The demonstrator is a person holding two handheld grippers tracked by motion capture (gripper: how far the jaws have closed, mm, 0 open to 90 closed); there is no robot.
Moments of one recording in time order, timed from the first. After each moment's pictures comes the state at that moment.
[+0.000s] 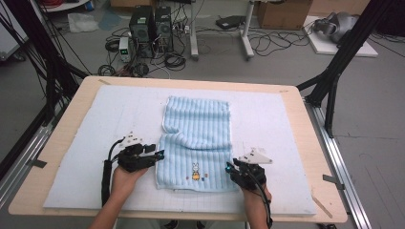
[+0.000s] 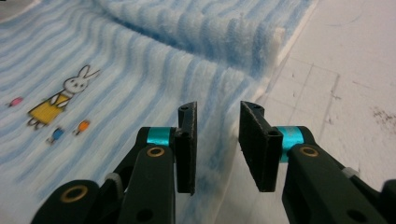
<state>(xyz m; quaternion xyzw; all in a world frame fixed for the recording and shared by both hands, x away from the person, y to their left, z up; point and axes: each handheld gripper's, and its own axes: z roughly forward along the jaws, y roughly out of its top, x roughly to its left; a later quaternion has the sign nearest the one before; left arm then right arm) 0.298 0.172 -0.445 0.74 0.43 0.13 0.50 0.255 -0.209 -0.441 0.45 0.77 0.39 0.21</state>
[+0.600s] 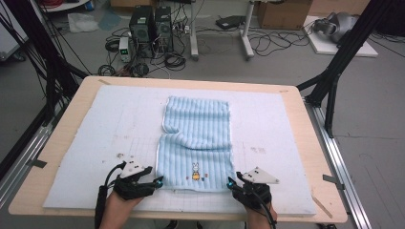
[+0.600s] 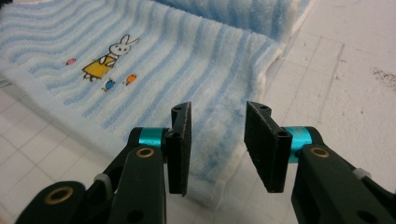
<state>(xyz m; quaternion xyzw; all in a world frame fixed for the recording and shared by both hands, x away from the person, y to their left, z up) 0.234 0.153 -0.454 0.80 0.40 0.18 0.41 0.209 -0.210 -0.440 0.45 0.77 0.39 0.22</state>
